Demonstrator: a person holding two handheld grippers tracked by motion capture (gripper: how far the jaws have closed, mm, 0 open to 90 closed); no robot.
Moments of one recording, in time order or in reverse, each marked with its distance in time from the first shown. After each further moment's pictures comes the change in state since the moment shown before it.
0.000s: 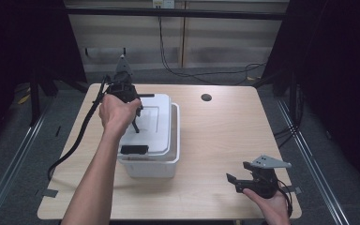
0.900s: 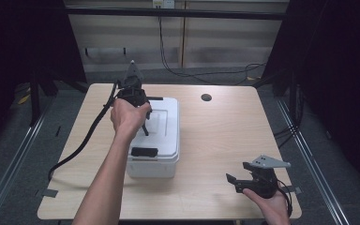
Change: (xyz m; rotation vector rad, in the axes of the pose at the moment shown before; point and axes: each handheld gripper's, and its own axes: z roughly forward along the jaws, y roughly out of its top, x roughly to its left) left arm -0.017 -0.004 0.021 -0.020 -0.032 -0.002; right arm 0.000 0.000 0.001 0.006 0.003 -0.001
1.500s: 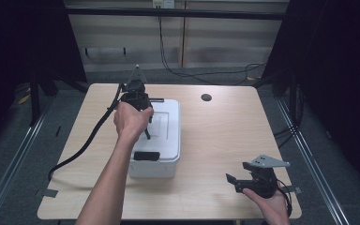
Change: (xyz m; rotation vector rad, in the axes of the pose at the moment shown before) left arm -0.003 -0.005 0.010 0.029 0.019 0.015; right arm 0.000 0.000 0.001 0.010 0.000 0.002
